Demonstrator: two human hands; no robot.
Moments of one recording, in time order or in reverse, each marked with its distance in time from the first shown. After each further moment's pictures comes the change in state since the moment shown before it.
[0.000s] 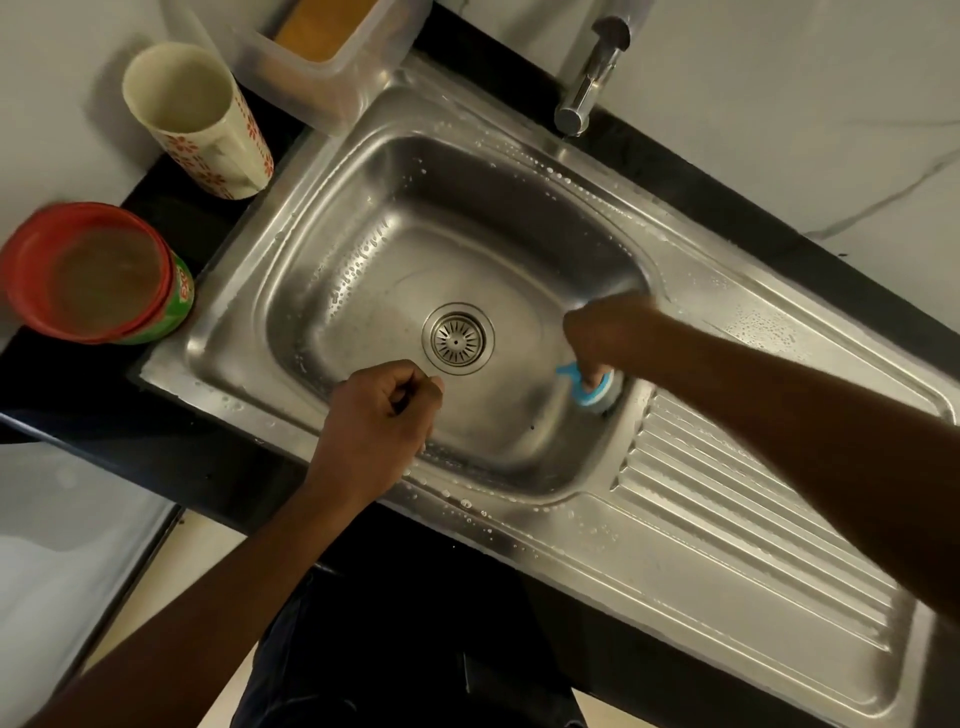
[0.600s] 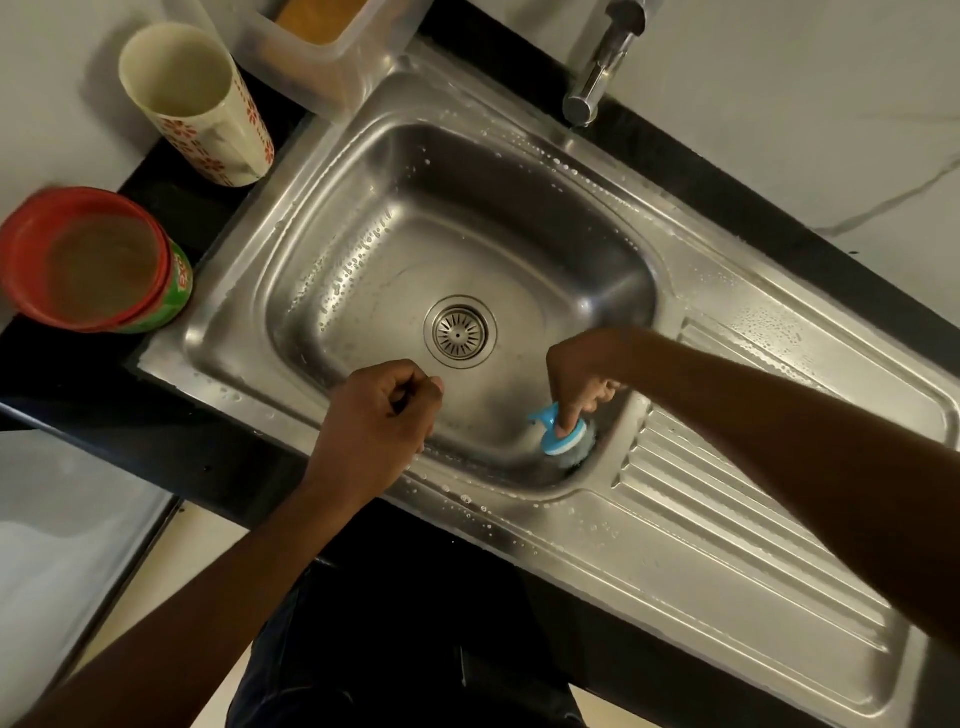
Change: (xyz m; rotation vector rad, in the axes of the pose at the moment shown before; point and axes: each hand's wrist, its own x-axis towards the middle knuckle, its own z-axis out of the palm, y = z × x) left_hand 0.000 -0.010 0.001 -0.021 -0.013 -0.039; right_hand 0.021 -0.027 0.024 0.275 -0.371 -0.133
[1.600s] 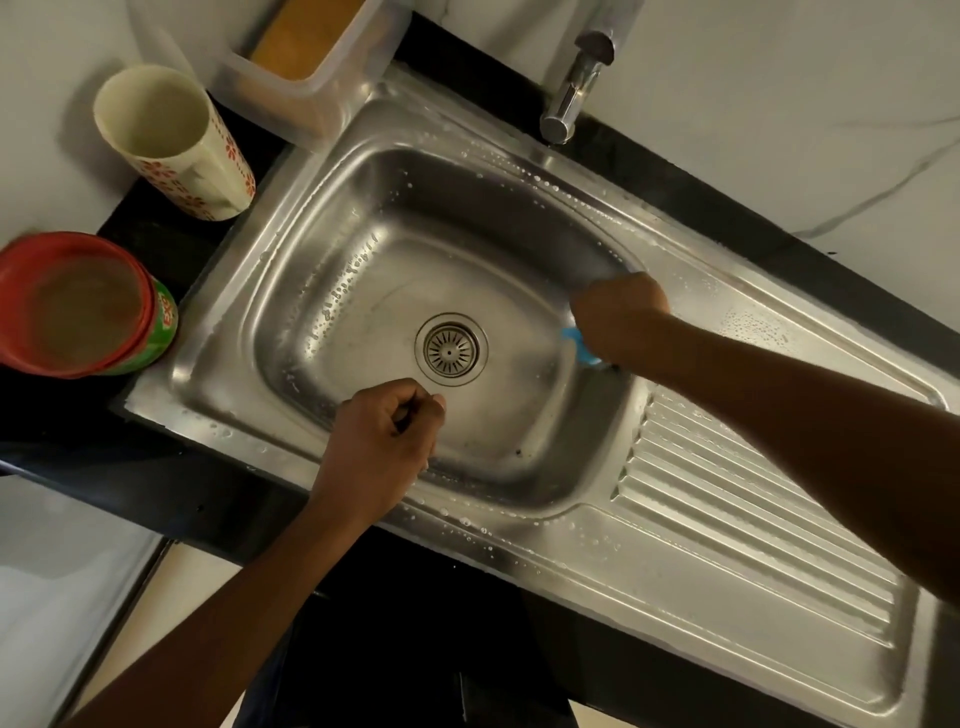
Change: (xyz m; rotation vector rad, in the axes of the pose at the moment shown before) left_hand 0.009 0.002 0.006 0.018 -0.029 0.009; right_hand -0.038 0.023 -0.024 -0.326 0.703 0.288
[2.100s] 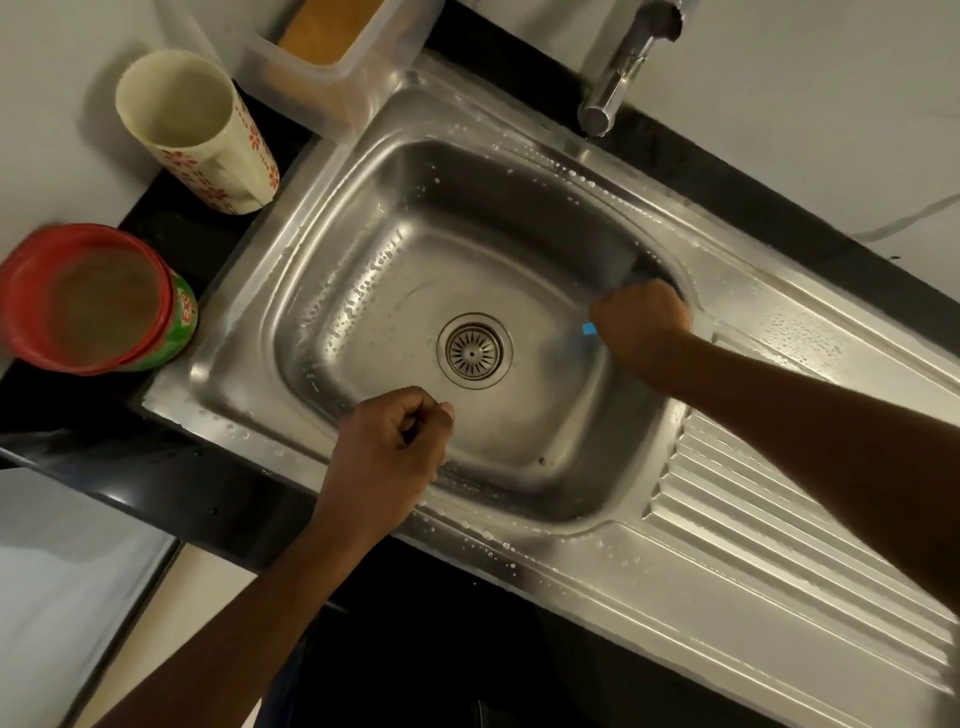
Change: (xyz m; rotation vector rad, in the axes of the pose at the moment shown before) left_hand -0.001 -0.010 -0.008 -0.051 0.025 -0.043; right_hand 0.014 -0.015 0.018 -0.128 0.173 -0.027
